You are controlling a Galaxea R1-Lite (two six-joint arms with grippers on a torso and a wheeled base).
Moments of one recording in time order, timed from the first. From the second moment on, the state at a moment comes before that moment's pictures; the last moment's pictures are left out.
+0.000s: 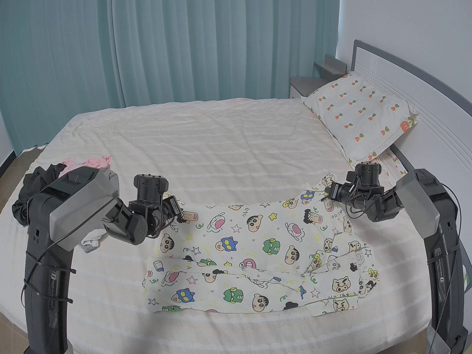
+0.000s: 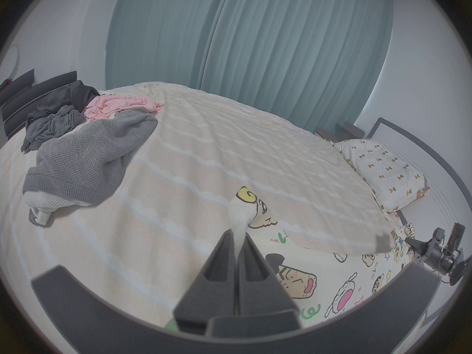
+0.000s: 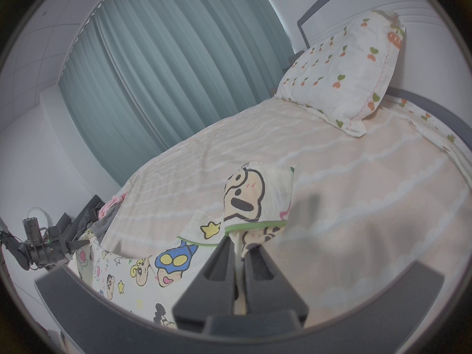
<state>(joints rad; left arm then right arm) -0.23 2.48 -1.30 -0.64 0.24 -0.52 0.06 2.68 -1.67 -0.61 0.25 0.32</state>
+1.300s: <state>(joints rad) -0.26 2.37 -0.84 -0.84 0.21 -0.37 0.06 2.37 -0.83 -1.01 0.40 0.18</state>
